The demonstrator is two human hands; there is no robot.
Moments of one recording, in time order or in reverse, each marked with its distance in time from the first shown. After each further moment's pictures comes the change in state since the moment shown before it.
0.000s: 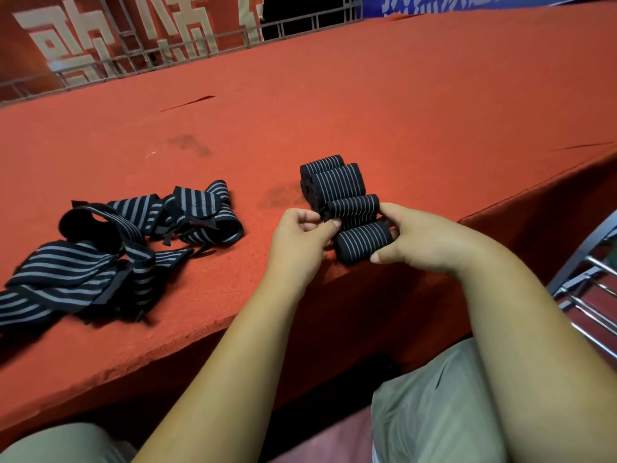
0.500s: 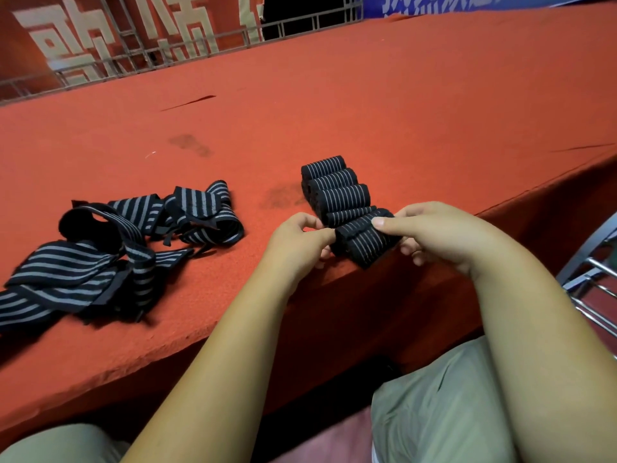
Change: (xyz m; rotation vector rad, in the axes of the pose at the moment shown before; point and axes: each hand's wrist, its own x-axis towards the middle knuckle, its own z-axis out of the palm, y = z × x) left_hand 0.007 0.007 -0.011 0.165 -0.158 -0.115; right_hand 0.000 0.008 -0.006 0.383 0.110 0.166
